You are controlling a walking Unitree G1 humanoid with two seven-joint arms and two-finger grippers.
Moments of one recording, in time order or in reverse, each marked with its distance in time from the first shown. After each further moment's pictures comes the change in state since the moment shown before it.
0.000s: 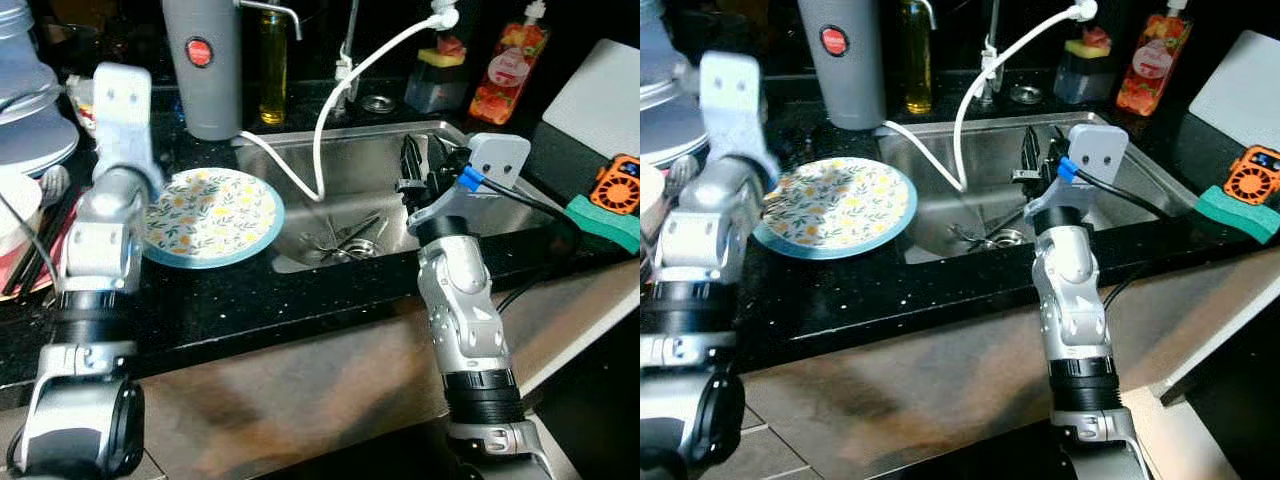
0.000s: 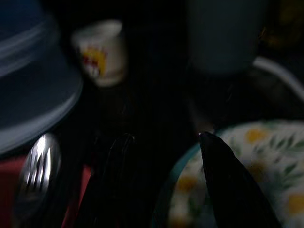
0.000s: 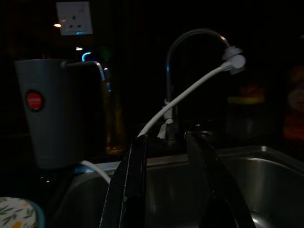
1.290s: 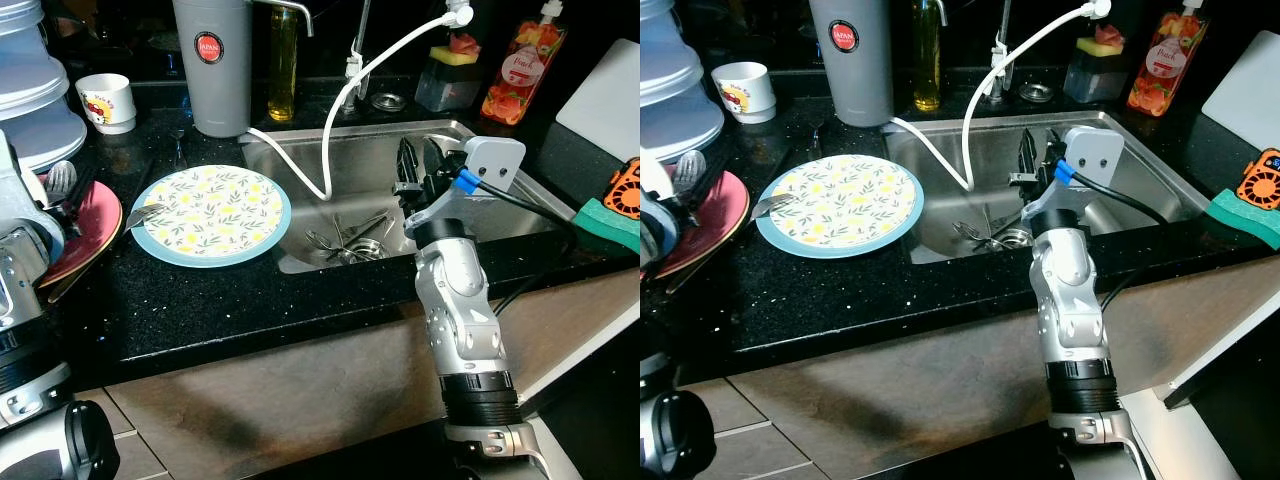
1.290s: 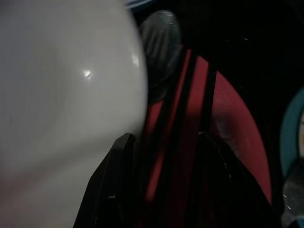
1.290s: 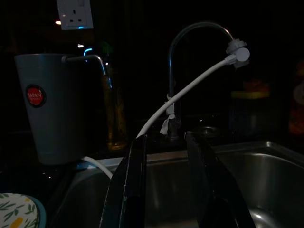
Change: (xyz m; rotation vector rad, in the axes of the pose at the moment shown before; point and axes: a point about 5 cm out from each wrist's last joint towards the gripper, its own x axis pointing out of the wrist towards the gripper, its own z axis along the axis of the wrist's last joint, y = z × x) left arm -0.035 0.073 -0.025 -0.274 0.302 0.115; right arm -0.002 -0.001 -0.002 0.003 0.009 -0.002
